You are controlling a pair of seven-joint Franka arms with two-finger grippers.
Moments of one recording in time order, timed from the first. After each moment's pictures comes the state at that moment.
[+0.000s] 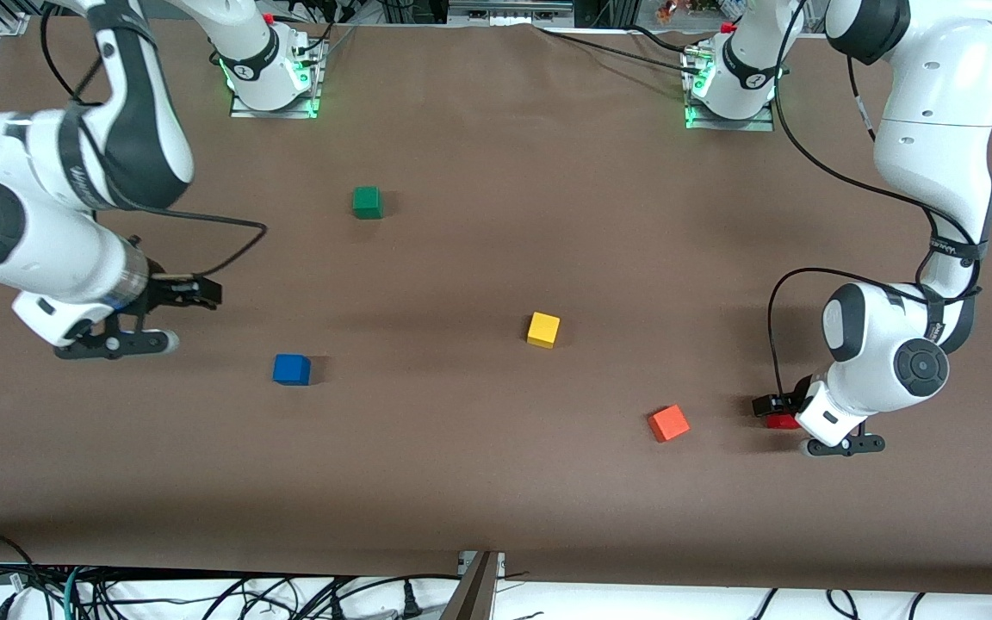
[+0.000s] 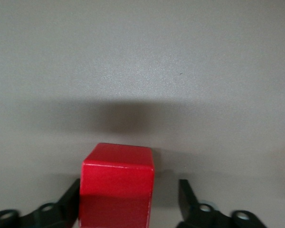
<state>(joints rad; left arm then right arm) 0.09 0.82 -0.09 -1.48 0.04 2.31 -0.09 0.33 0.37 -0.19 -1.54 -0.01 1.80 0.04</state>
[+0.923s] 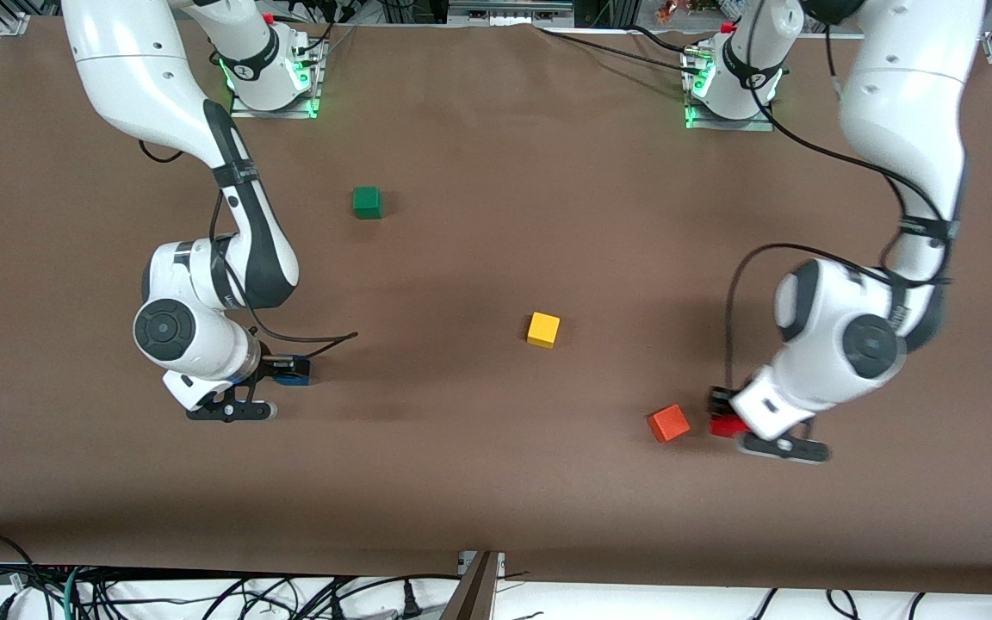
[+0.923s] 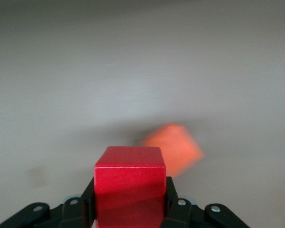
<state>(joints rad) -0.13 0.71 -0.13 -1.41 0.04 2.21 -0.04 0.36 0.71 -0.18 -1.52 0.11 2.17 0.15</state>
